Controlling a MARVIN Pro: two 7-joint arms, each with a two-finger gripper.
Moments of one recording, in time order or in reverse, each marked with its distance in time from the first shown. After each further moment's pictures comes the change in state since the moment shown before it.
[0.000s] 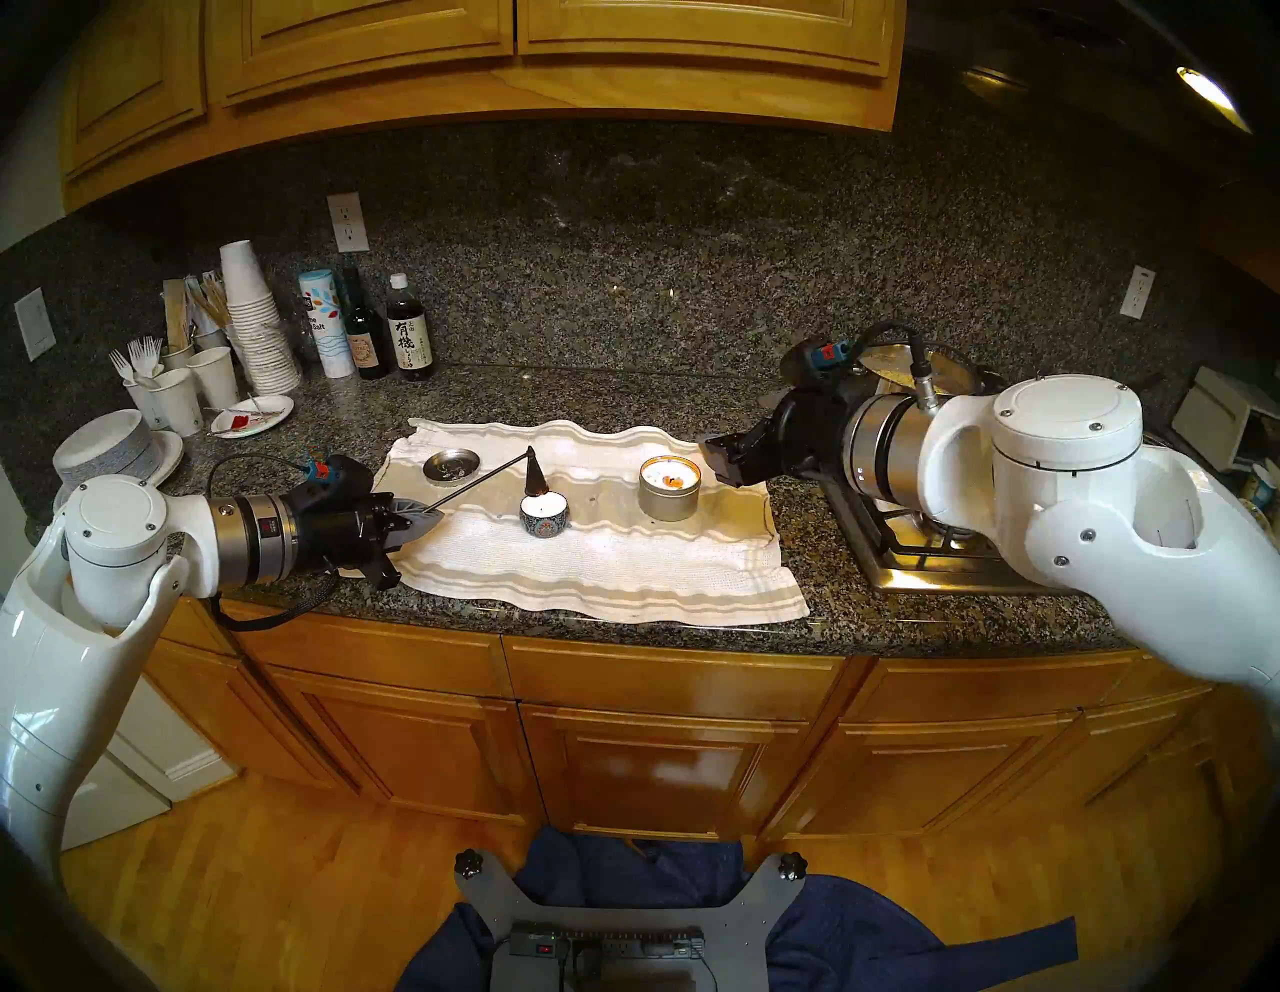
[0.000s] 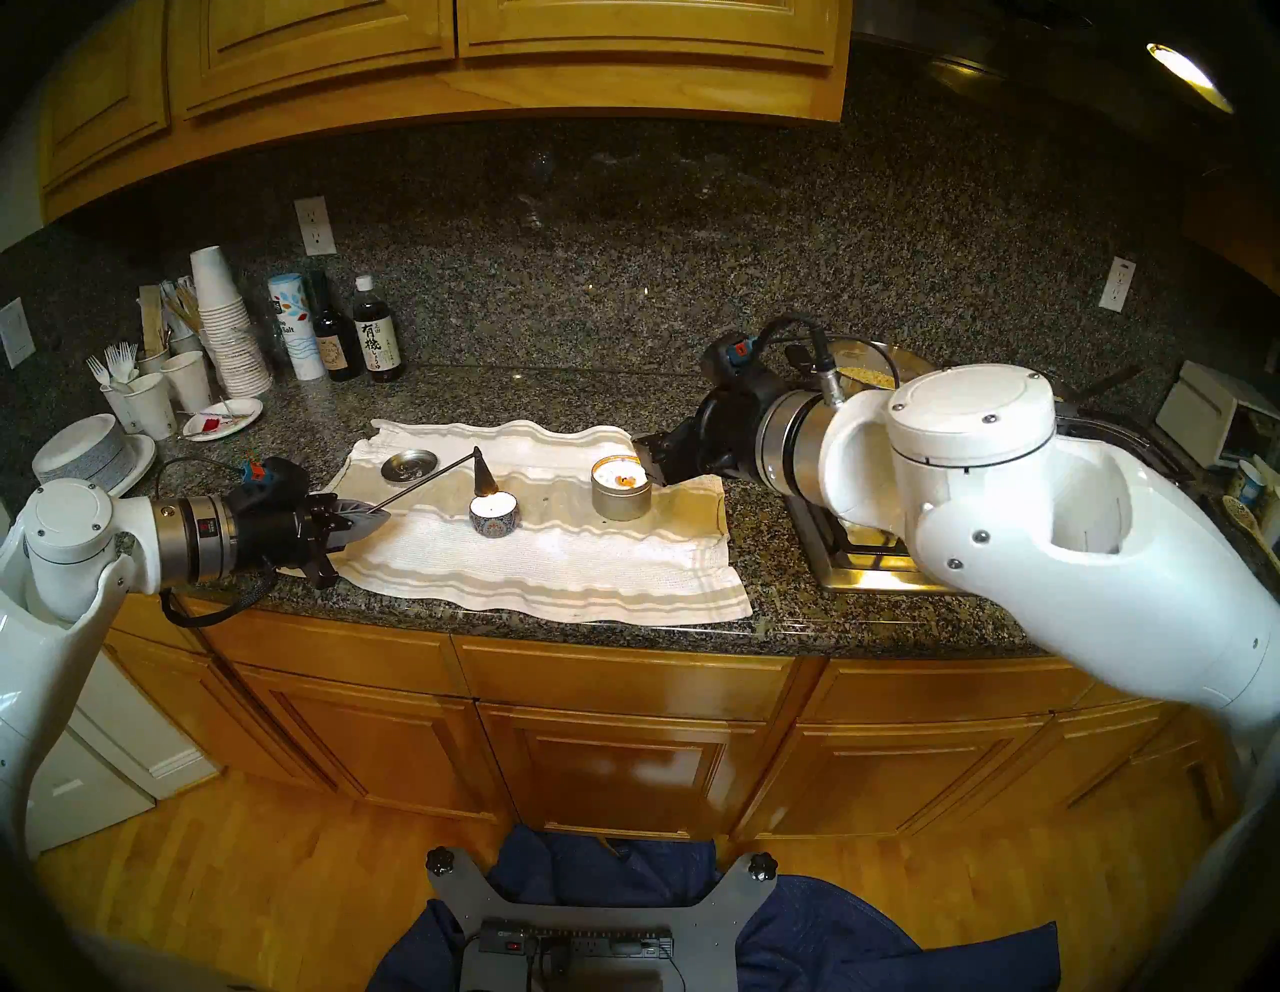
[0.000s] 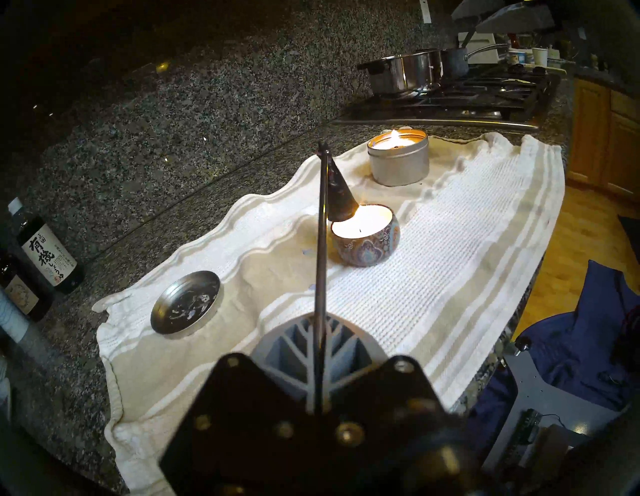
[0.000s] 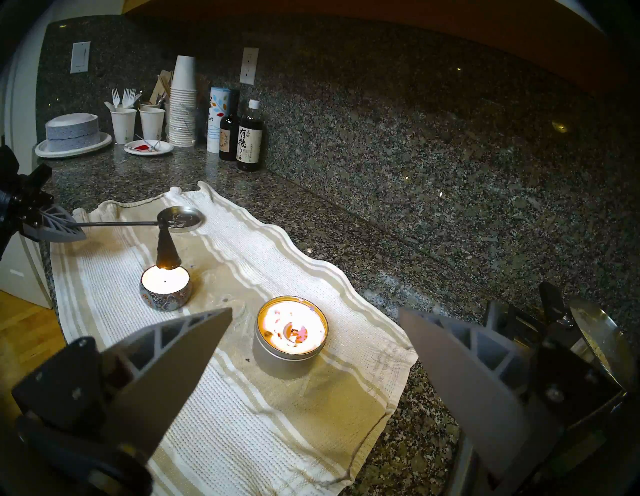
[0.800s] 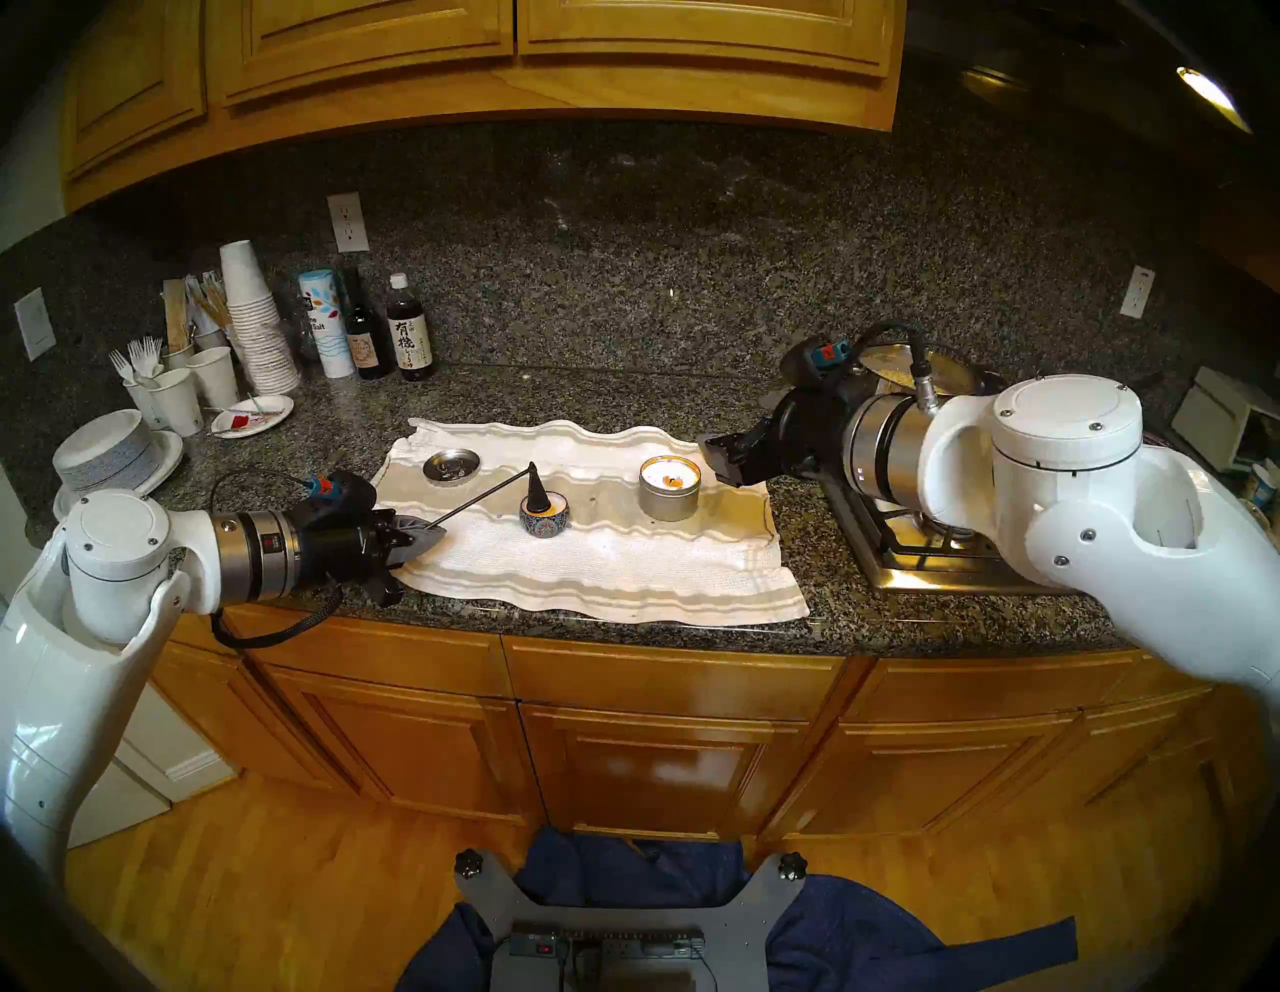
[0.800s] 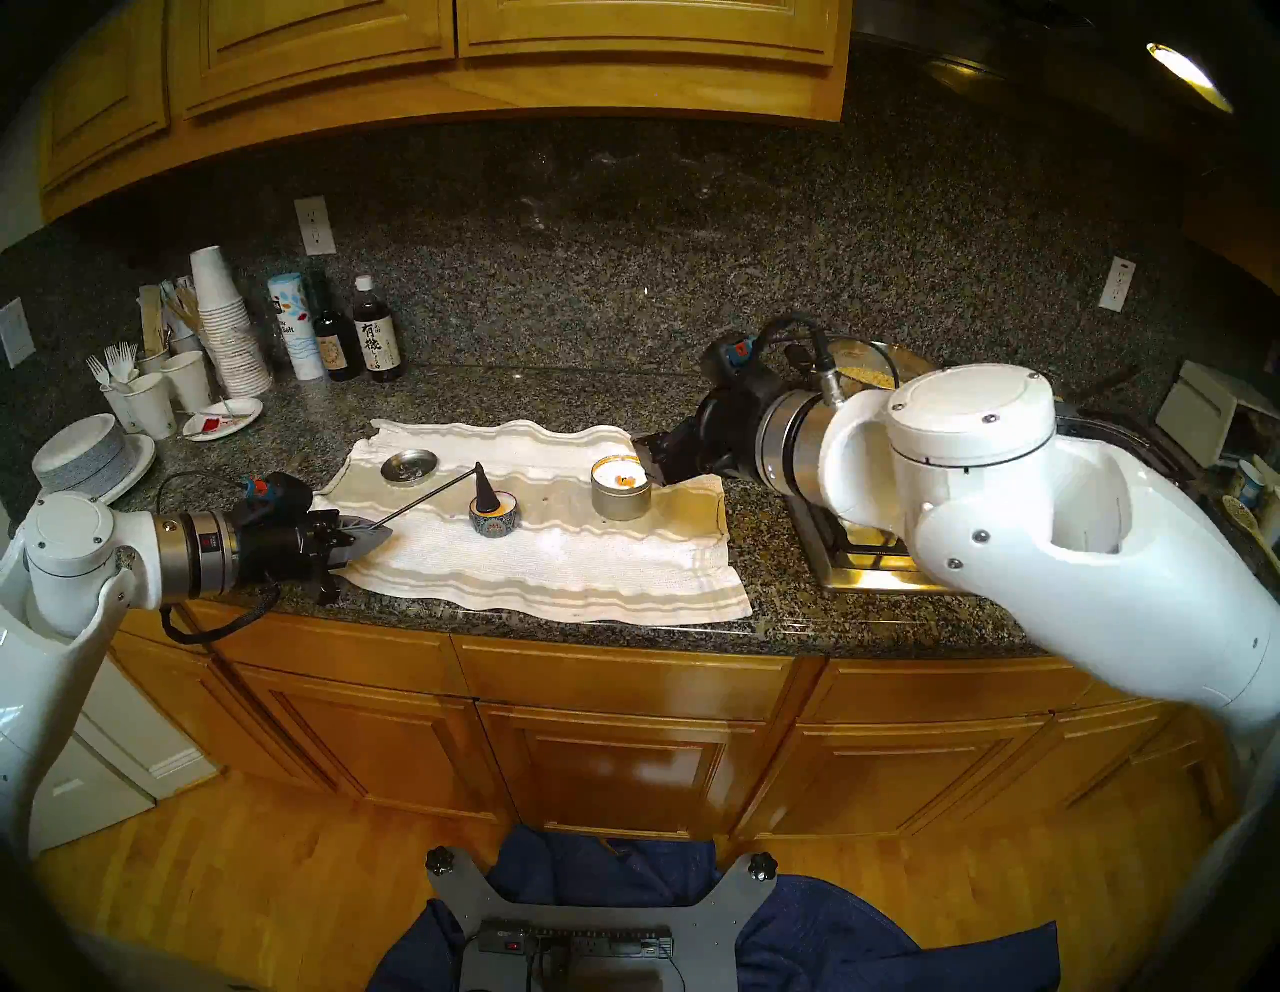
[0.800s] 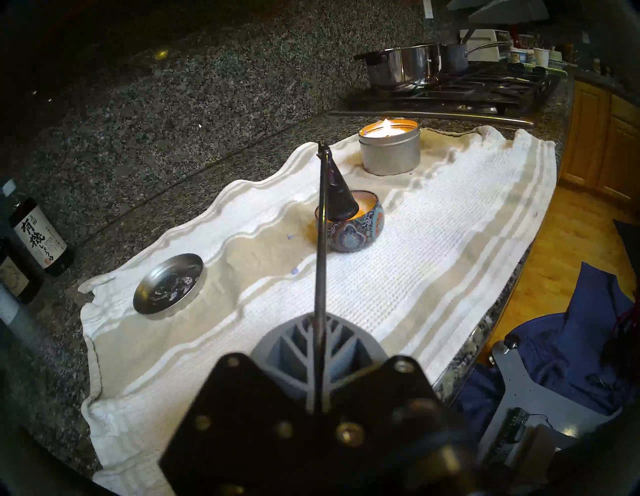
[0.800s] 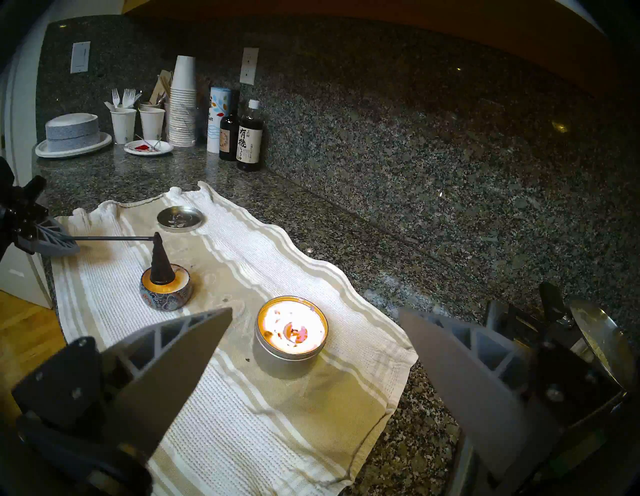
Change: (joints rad) left arm 0.038 -0.017 -0.007 -0.031 0.025 0.030 0.012; right arm 0.000 0.000 0.000 0.000 0.000 0.000 0.000
